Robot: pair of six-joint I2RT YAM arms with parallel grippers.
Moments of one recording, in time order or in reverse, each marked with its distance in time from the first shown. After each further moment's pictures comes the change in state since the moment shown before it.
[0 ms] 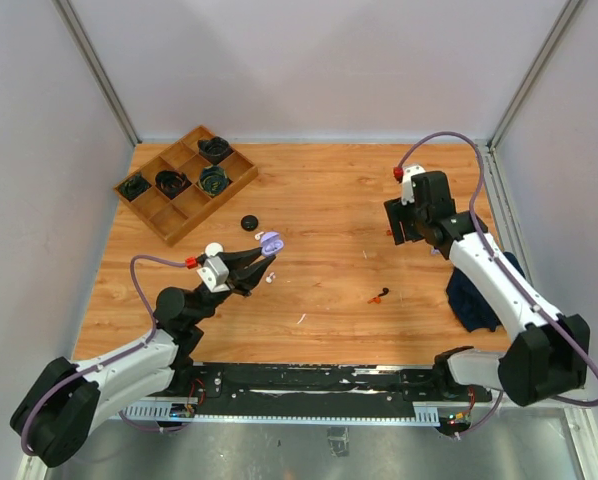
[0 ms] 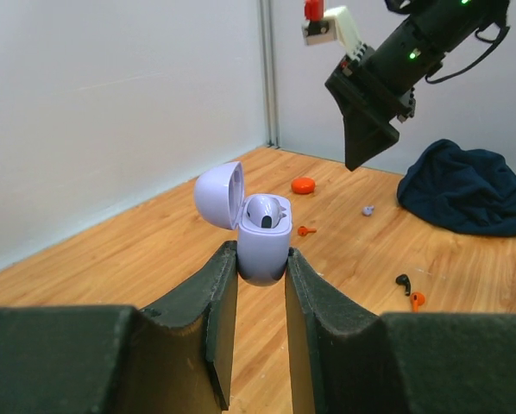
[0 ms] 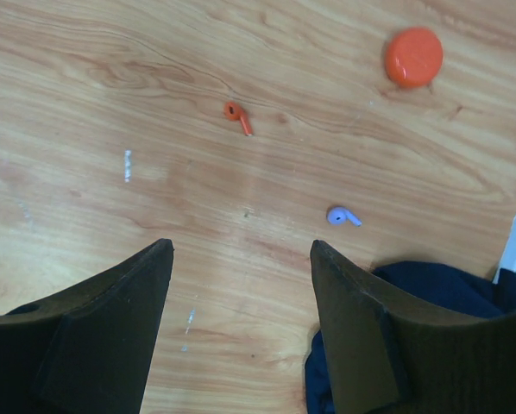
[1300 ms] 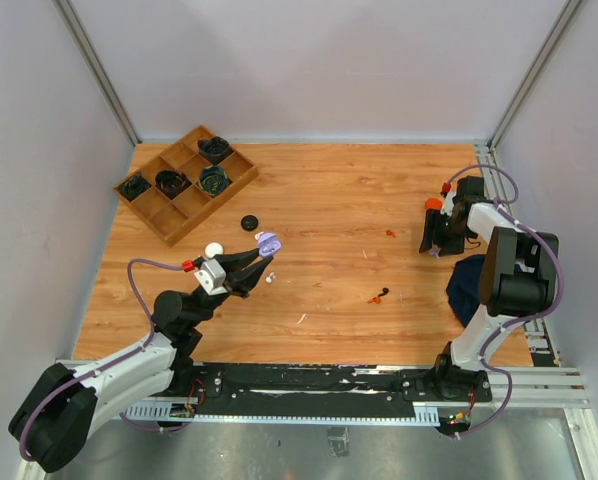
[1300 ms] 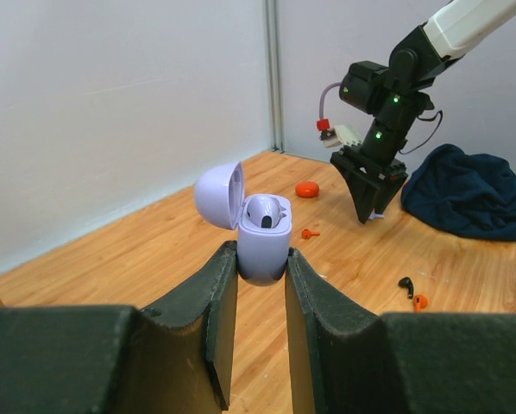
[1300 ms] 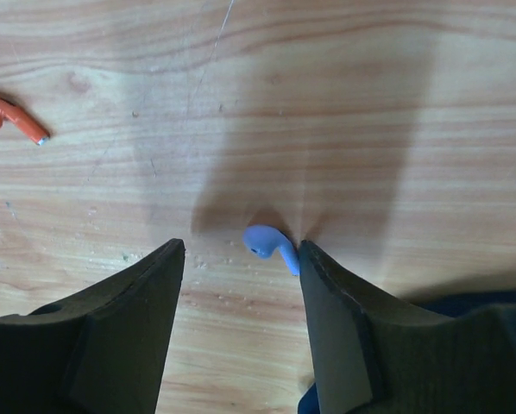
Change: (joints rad) left arm 0.000 -0.046 -0.022 -0.012 -0.019 0.003; right arm -0.499 0.535 0.059 0.024 -0.366 0.094
